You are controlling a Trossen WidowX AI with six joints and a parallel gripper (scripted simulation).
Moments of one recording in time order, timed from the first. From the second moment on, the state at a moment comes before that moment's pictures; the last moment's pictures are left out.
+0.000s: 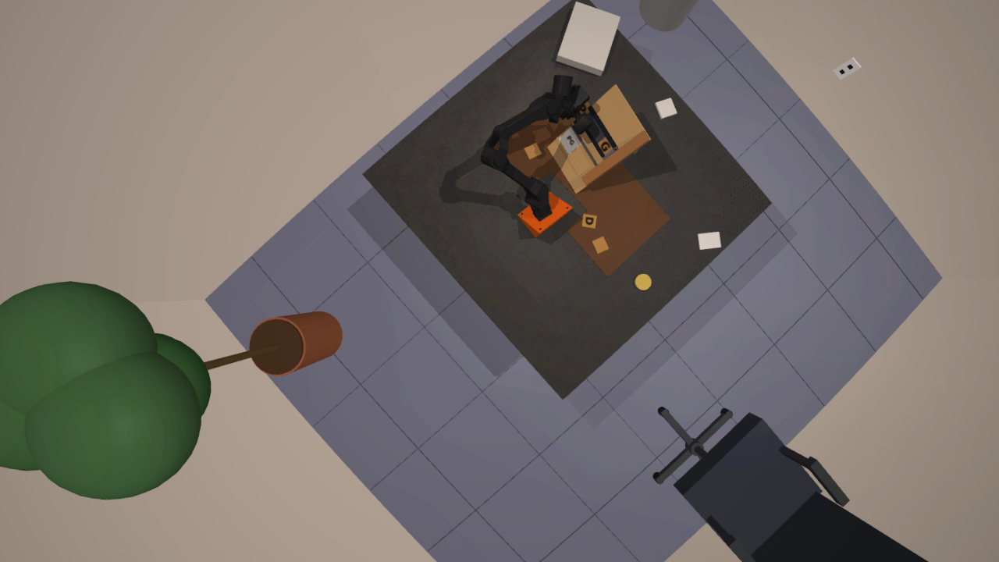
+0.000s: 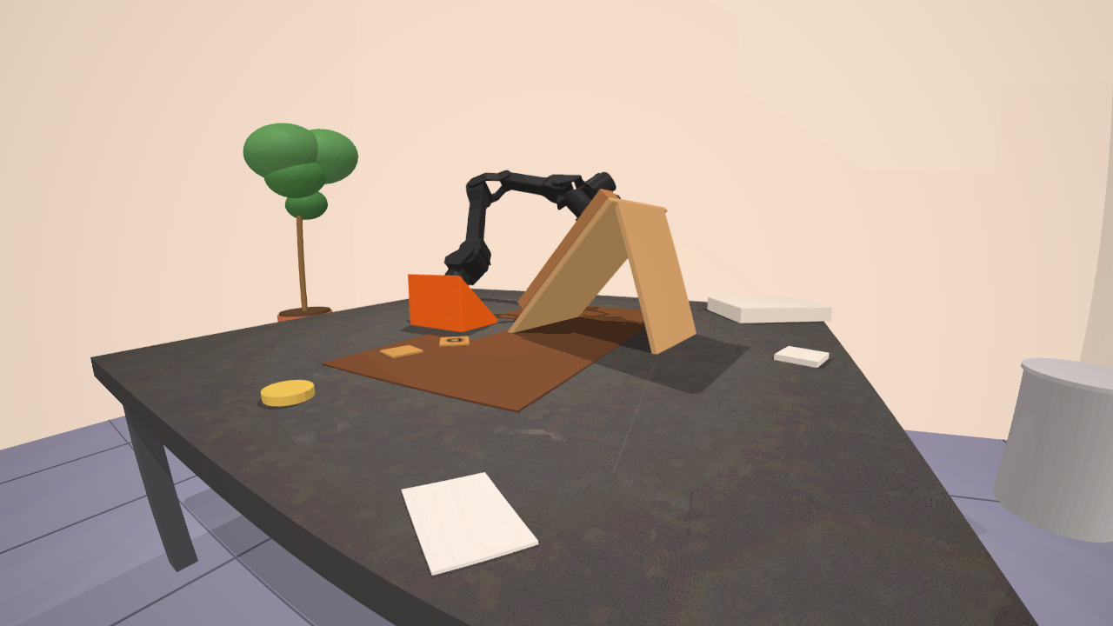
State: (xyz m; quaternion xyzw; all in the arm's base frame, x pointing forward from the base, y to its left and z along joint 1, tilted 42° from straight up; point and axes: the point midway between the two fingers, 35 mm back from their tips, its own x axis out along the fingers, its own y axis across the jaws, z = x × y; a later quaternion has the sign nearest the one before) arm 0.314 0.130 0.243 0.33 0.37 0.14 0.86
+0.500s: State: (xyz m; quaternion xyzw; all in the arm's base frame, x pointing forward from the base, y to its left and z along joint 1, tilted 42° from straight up) arm 0.315 0.124 0.238 0.33 0.37 0.14 0.86
